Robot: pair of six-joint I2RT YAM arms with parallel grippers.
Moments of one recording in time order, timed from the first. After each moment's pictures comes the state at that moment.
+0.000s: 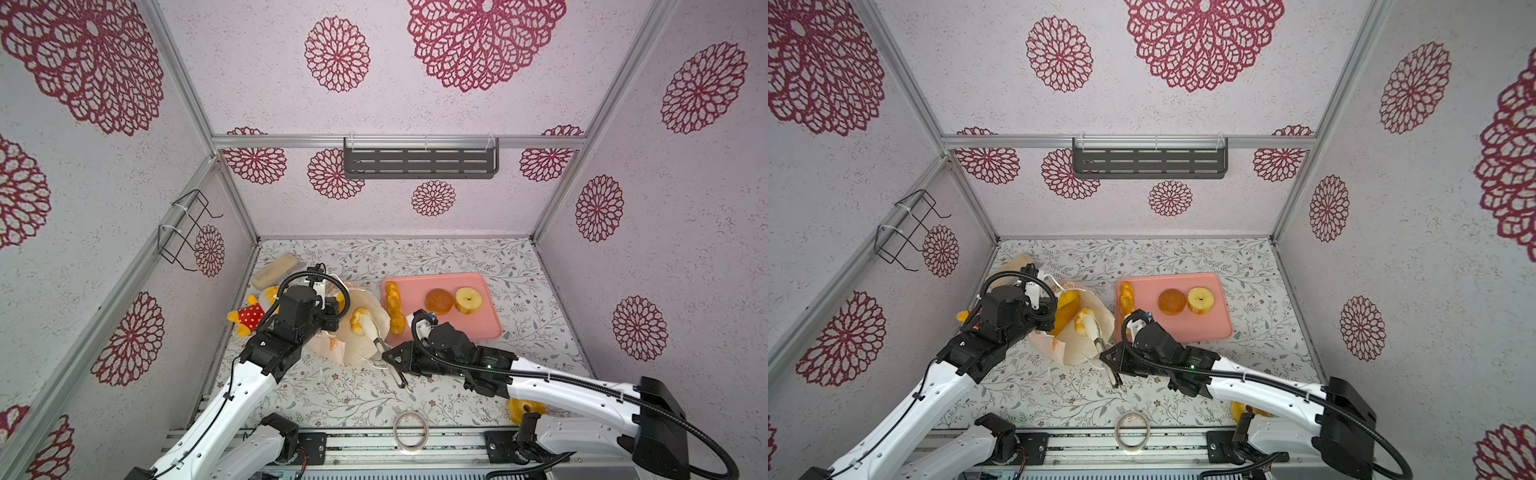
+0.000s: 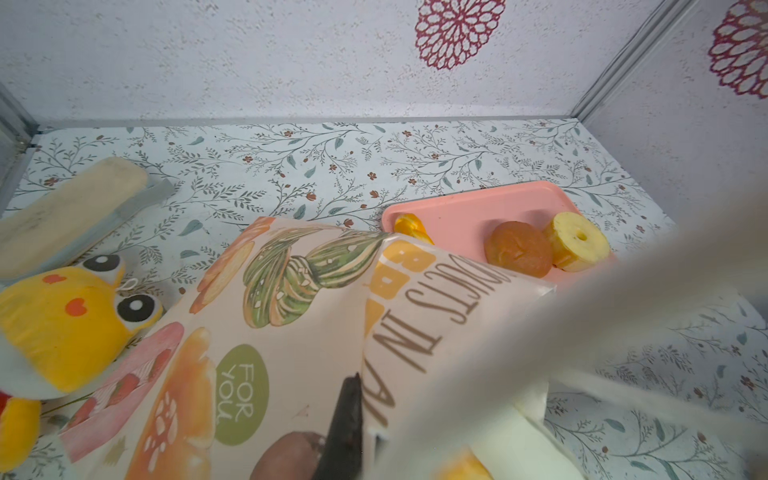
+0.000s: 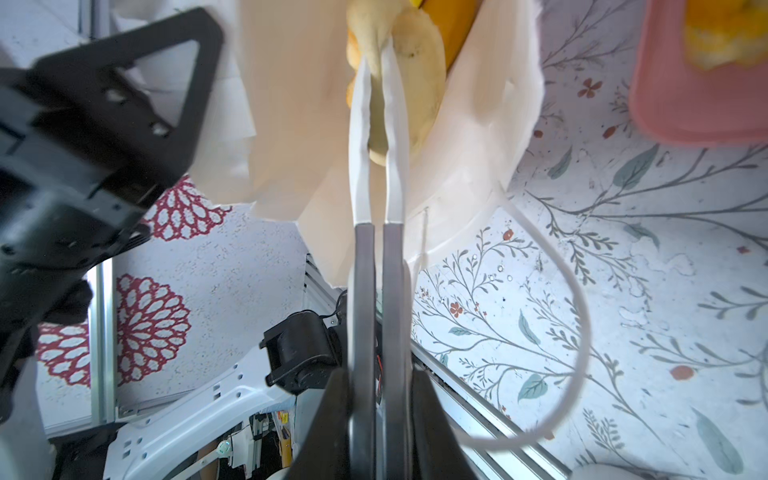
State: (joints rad) left arm -0.42 0.95 0.87 -0.46 -0.11 -0.25; right arm 1.11 1.12 0.79 -0.13 -0.13 1.17
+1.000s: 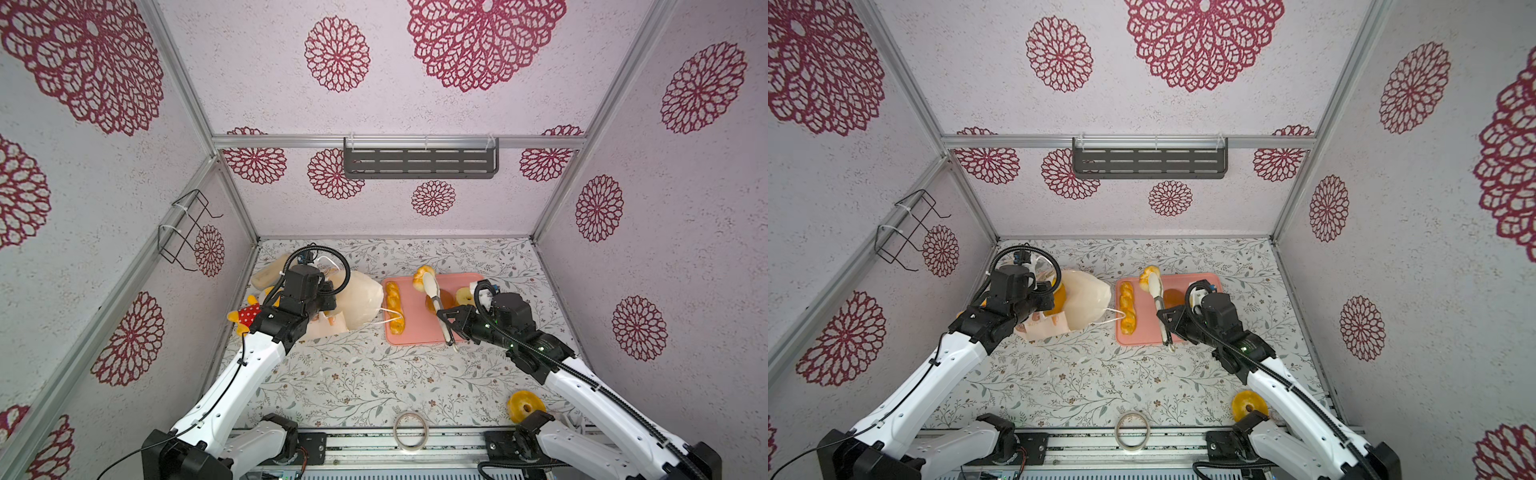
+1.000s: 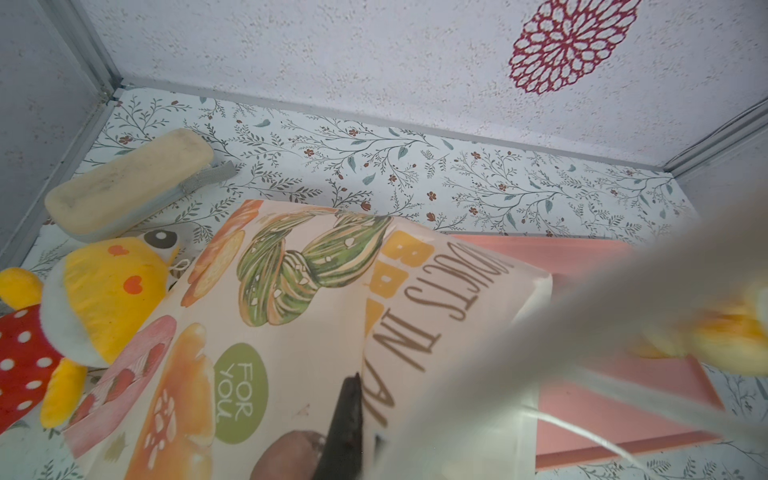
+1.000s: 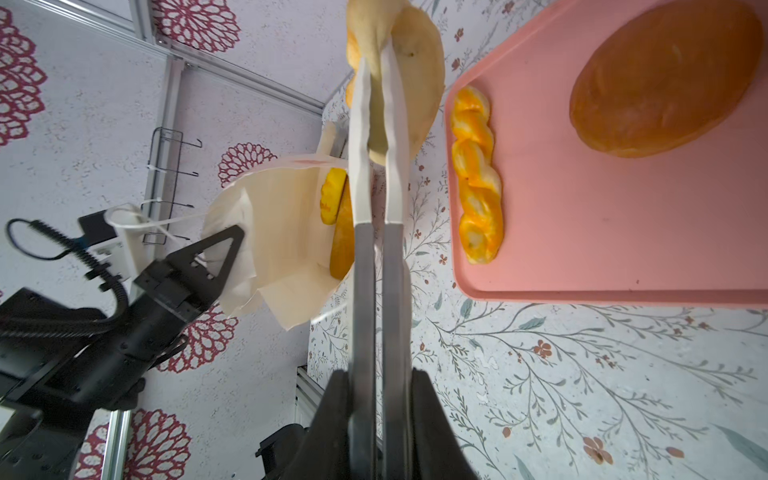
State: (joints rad) left arm -0.34 1.10 0.99 -0.49 -0.18 -0.37; right arm 0.54 0.98 0.72 -0.24 -0.36 1.01
